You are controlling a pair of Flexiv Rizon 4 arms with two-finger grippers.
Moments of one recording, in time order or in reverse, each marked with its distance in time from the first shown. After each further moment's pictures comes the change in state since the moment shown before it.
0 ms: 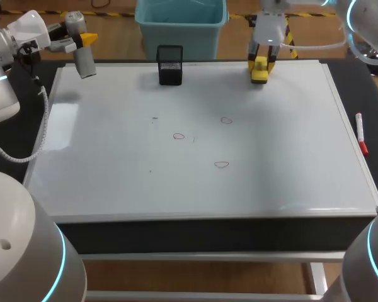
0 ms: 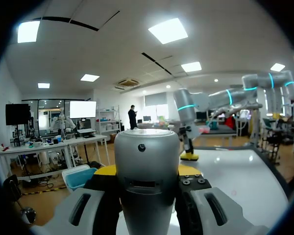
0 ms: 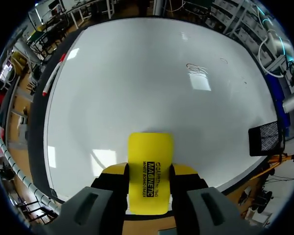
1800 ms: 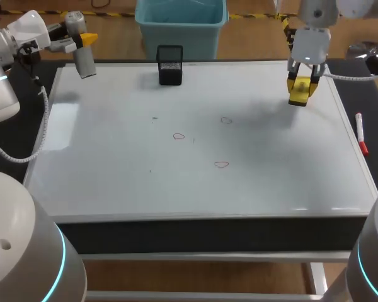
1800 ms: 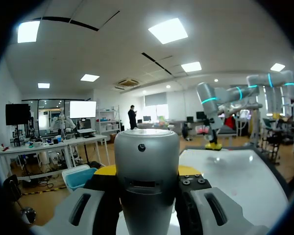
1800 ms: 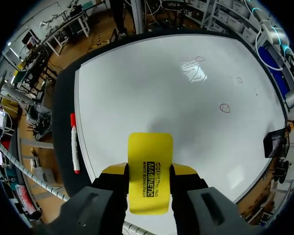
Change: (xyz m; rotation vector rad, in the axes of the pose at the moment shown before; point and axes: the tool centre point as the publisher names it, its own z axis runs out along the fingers) left arm 0.000 0.000 0.000 0.000 0.000 0.000; right arm 0.098 0.139 -0.009 0.014 0.029 0.279
